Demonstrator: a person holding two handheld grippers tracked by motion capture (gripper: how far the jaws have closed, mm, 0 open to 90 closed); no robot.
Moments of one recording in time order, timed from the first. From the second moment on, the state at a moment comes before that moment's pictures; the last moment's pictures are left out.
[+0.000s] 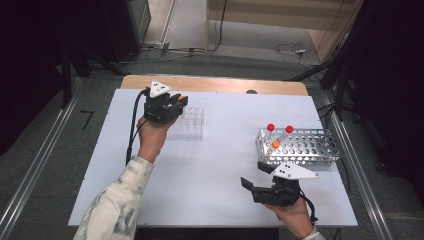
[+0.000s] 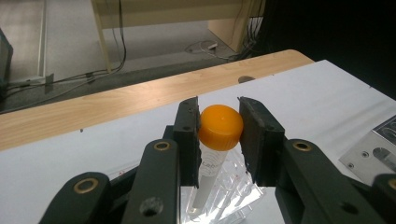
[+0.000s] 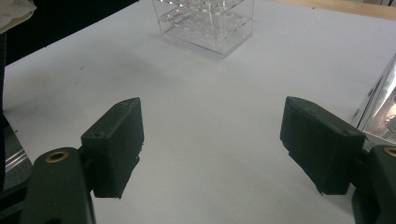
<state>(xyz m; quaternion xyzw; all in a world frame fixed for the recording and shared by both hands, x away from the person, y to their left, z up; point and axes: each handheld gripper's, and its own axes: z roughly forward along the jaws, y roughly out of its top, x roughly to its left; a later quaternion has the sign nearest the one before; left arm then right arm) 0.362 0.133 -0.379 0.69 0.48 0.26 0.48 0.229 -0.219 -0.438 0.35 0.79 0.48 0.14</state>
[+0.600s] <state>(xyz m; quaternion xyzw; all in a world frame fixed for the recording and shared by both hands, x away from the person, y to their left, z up) 0.364 0.130 -0.419 0.69 0.50 0.25 0.46 0.229 -0.219 -0.439 0.35 0.79 0.48 0.14</state>
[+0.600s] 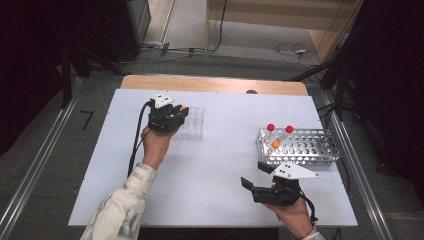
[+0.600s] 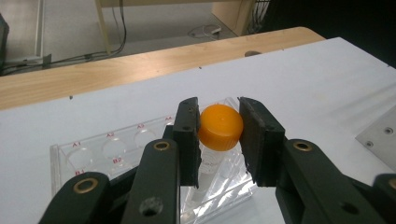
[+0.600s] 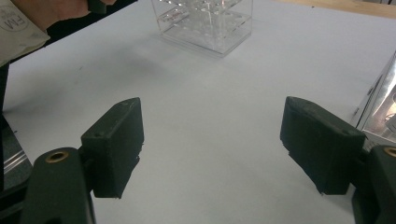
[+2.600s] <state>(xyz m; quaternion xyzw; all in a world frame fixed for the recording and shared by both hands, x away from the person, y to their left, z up) 0.296 0.112 -0.426 0.71 0.48 0.23 0.47 0.288 -0.255 -0.463 0.46 0.72 0.45 0.27</state>
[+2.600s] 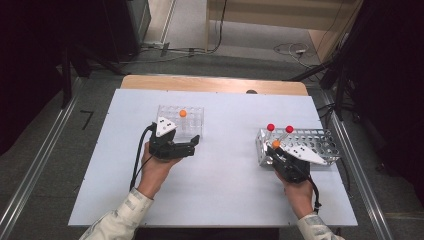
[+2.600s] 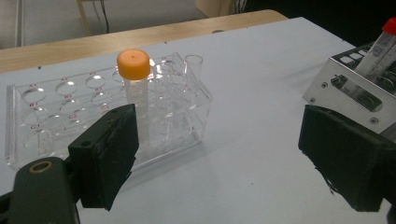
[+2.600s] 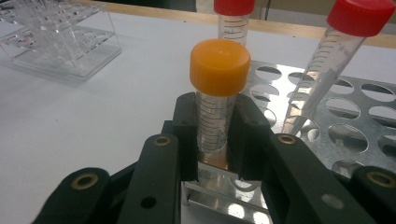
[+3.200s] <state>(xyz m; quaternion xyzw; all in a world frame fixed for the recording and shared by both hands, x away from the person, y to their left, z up) 0.296 0.113 -0.425 0.70 0.48 0.24 0.47 0.273 -0.260 -0.405 0.44 0.69 0.50 0.29</state>
